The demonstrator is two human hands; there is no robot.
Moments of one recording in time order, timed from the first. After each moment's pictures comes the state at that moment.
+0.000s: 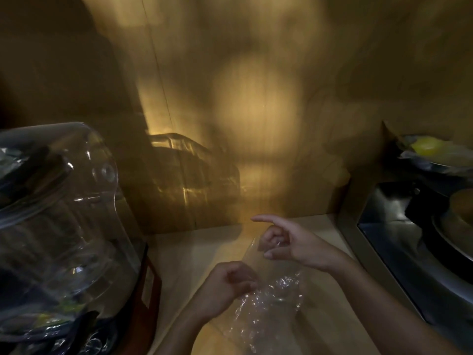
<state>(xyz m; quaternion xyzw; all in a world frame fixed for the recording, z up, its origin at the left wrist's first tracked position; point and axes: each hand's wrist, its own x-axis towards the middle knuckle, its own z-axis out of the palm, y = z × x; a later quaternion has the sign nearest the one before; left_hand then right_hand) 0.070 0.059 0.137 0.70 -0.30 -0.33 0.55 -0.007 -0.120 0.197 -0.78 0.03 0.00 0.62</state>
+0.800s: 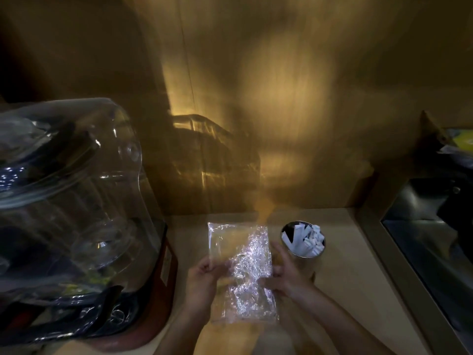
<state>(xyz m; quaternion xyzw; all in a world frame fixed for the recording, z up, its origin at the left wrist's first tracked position) 0.083 0.099 0.098 0.64 0.01 -0.24 0.73 0.000 -0.069 0.084 -0.67 0.22 0.04 0.70</state>
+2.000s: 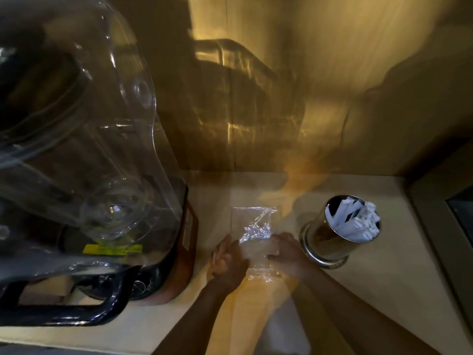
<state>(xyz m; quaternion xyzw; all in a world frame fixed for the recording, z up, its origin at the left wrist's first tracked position) 0.120 0.118 -0.026 0.94 -0.20 -0.19 0.19 0.072 -0.050 -0.004 -0.90 0.21 0.20 0.31</state>
